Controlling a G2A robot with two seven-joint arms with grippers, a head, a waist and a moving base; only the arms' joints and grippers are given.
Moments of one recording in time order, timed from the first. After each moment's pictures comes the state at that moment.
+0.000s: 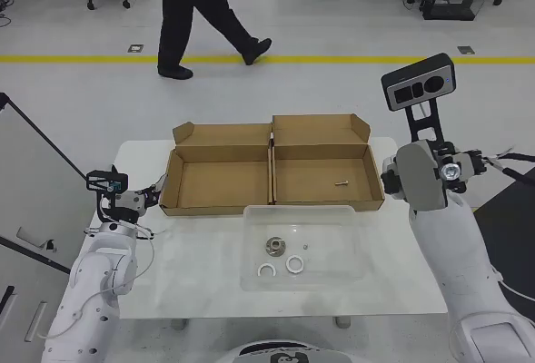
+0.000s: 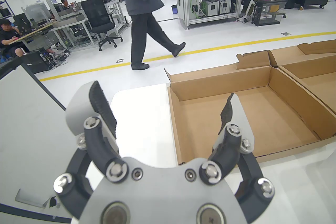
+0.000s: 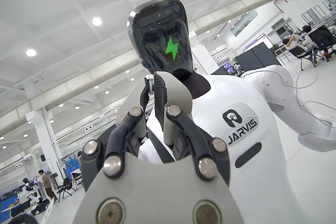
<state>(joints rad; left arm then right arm) 1.73 -1.15 -1.60 -1.80 1.33 0.00 0.00 -1.08 -1.19 1.23 -1.88 1.41 -0.11 1.35</state>
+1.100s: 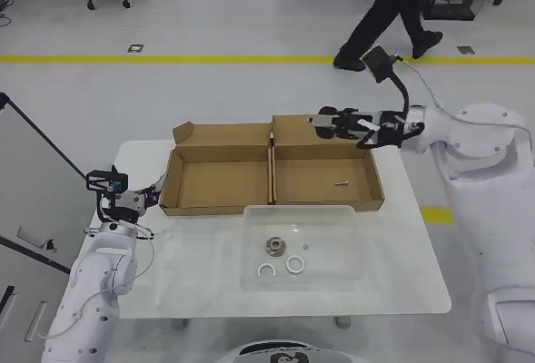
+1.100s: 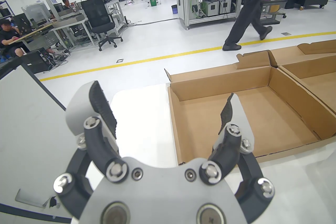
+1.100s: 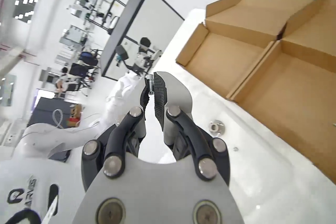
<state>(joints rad) 1.73 -1.15 -1.60 -1.80 1.33 0.00 0.00 -0.91 -1.09 1.30 -1.72 -0.05 0.17 1.17</state>
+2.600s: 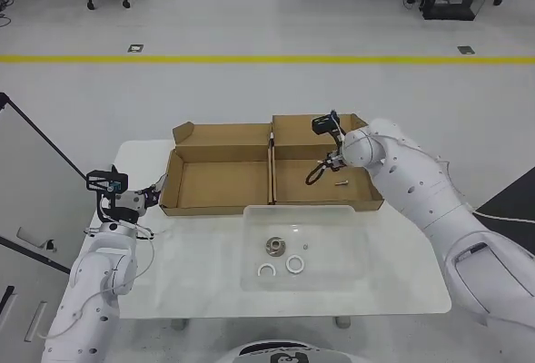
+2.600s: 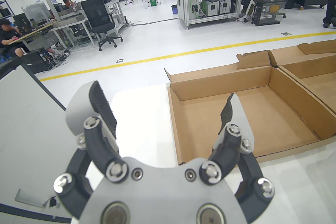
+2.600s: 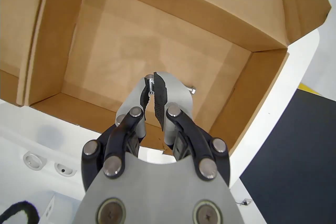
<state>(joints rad) 1.73 -1.15 -1.60 -1.80 1.33 0.00 0.00 -0.63 -1.21 0.70 -1.05 -0.76 0.11 1.13</state>
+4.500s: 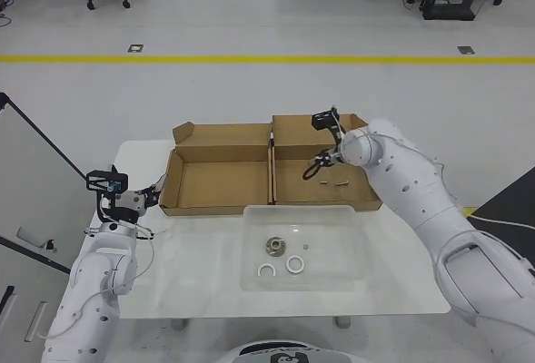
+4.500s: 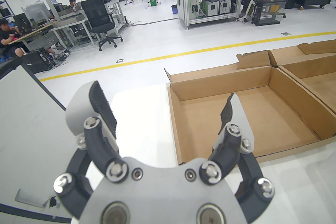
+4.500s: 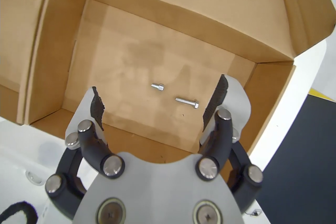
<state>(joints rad) 1.73 -1.15 -1.60 -1.80 1.33 0.00 0.00 -0.67 -1.25 0.83 -1.04 -0.80 0.06 1.07</state>
